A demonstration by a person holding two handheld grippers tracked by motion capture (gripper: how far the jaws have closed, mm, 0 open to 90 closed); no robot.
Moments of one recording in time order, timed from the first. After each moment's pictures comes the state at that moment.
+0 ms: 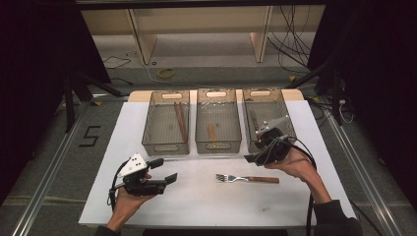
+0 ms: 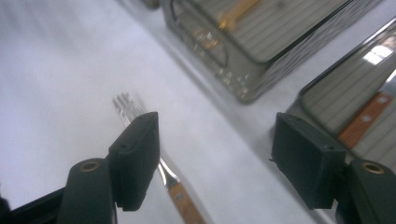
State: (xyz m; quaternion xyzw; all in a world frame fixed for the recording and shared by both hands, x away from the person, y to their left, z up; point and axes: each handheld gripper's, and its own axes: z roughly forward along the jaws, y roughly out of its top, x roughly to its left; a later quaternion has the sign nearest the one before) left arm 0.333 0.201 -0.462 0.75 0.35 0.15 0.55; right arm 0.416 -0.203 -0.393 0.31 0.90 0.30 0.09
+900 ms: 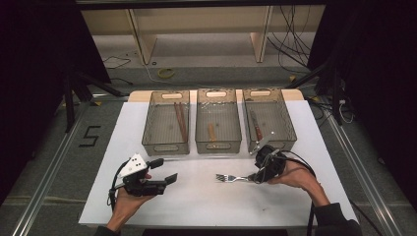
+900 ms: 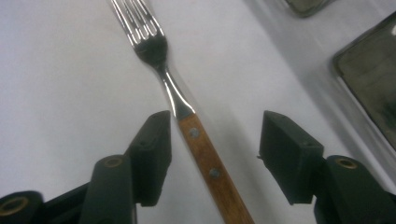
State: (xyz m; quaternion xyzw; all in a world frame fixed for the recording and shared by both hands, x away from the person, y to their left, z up) left arm 0.332 0.200 -0.462 0.75 0.34 0.15 0.55; right arm 0.406 -0.201 -0.440 0.26 0.94 0.19 0.04
